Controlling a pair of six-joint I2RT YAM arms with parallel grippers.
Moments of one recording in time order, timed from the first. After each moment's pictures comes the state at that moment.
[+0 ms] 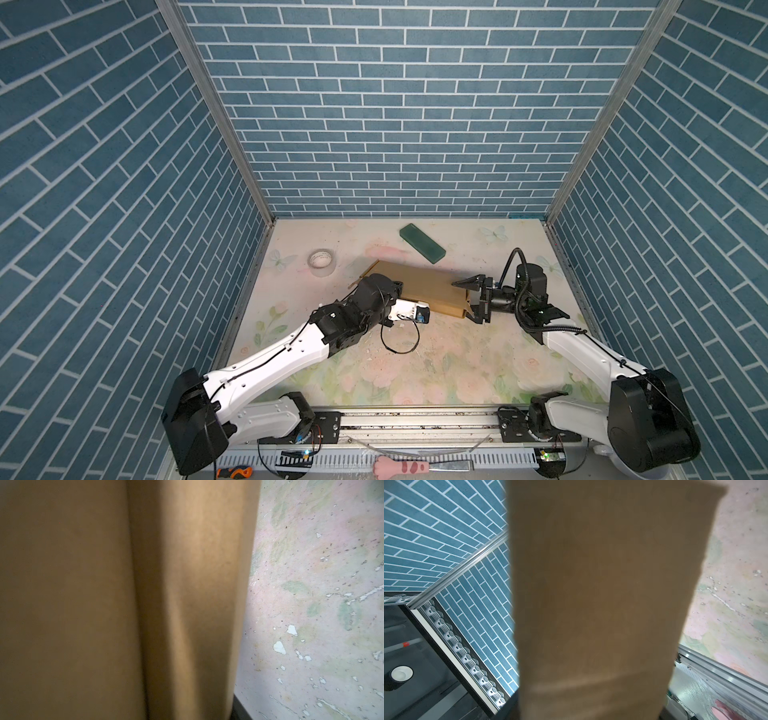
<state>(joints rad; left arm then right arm) -0.86 1.19 0.94 -0.35 -0.22 1.16 0.26 1.20 0.61 0.17 -1.07 1.74</state>
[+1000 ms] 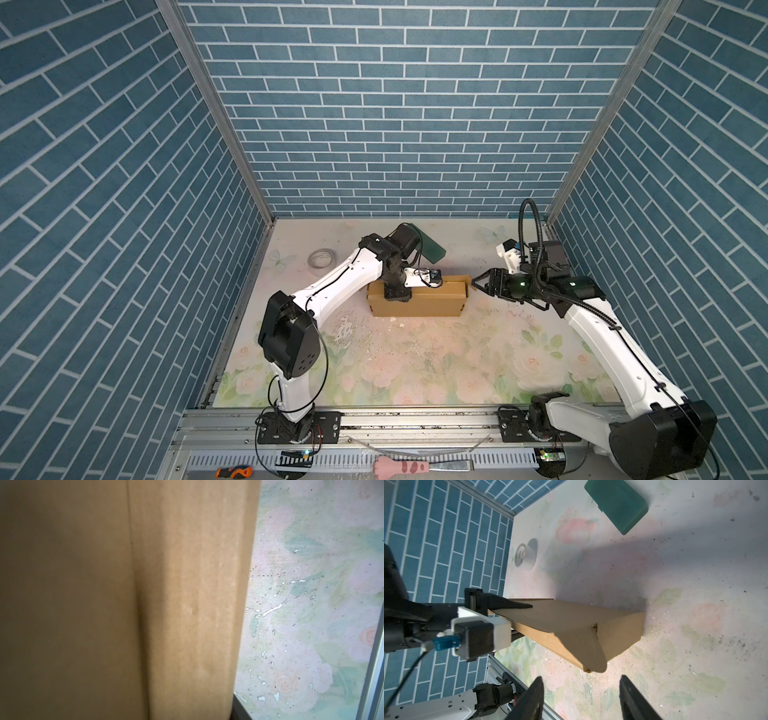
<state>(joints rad) -0.67 1.84 1.69 -1.12 0.16 0.88 0.26 1.18 1.08 -0.76 -0.56 0.39</state>
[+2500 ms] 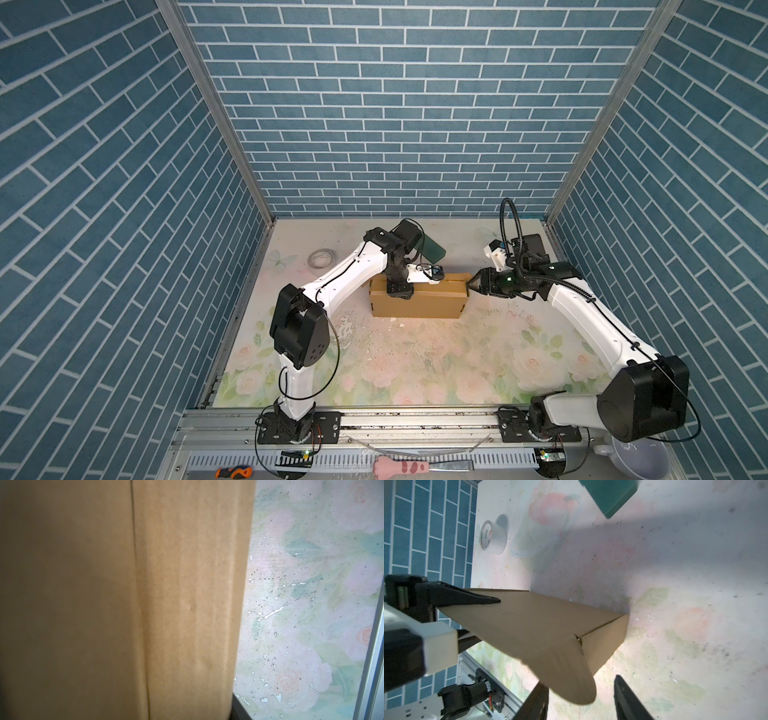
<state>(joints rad) -0.65 1.93 1.79 -1.17 0.19 0.91 0.28 1.34 1.18 -0.83 -0.46 0.26</state>
